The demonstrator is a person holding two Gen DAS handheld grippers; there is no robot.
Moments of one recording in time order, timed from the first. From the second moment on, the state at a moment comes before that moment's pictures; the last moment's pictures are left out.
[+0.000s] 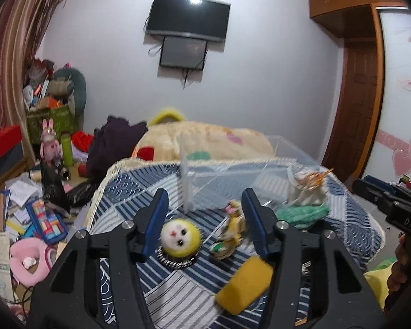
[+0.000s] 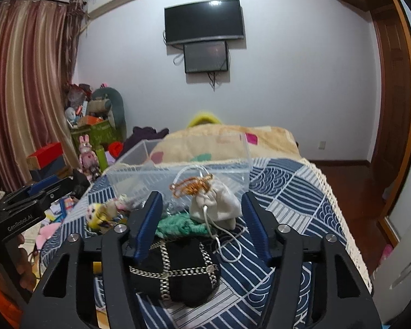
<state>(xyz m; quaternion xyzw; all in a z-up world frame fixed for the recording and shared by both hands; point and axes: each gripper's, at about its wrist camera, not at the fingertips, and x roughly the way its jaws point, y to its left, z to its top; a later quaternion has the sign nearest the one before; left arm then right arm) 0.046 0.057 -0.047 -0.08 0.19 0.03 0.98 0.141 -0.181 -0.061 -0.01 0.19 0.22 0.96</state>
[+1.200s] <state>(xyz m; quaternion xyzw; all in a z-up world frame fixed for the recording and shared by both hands) 0.075 0.072 -0.087 -0.09 0.25 0.01 0.96 0.194 -0.177 -0.079 0.00 0.26 0.23 0.94</state>
